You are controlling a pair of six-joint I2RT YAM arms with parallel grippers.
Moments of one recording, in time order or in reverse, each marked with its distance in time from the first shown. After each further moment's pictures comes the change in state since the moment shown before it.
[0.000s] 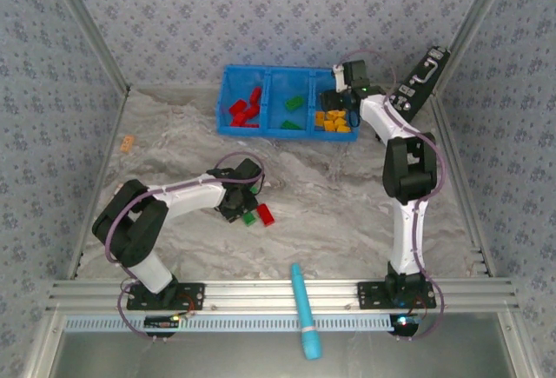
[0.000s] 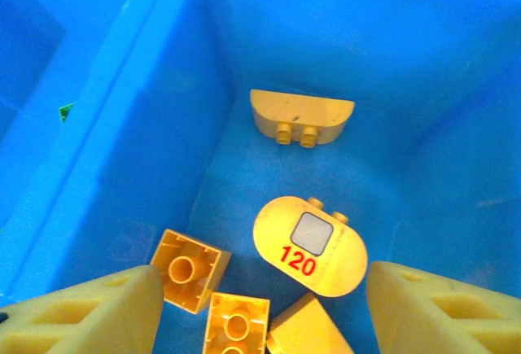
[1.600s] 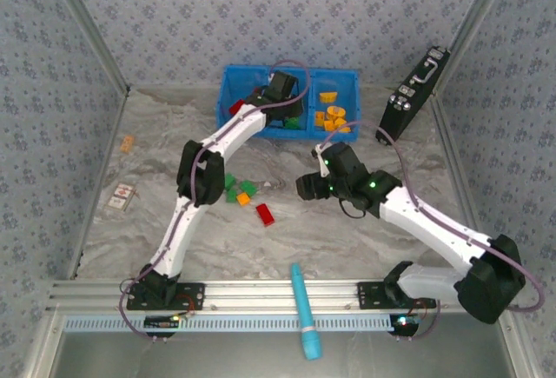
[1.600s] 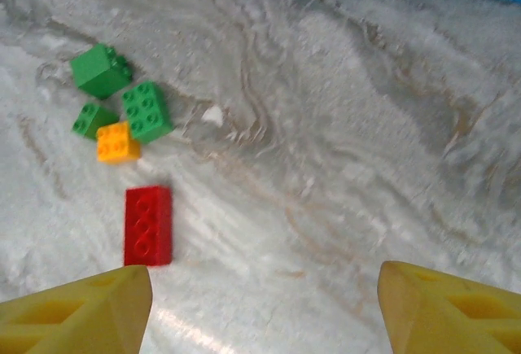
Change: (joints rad) left arm 0.145 0.860 1.451 0.016 0.023 0.664; right arm 0.518 -1.011 -0.961 -0.090 0.059 0.380
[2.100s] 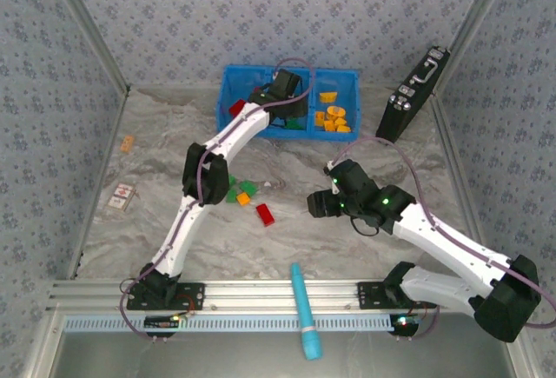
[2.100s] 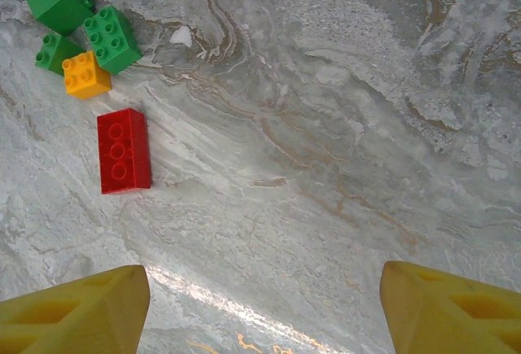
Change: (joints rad) left arm -0.011 0.053 0.120 -0.115 -0.014 0.051; right arm 0.036 -0.133 -0.082 -0.141 0.037 0.092
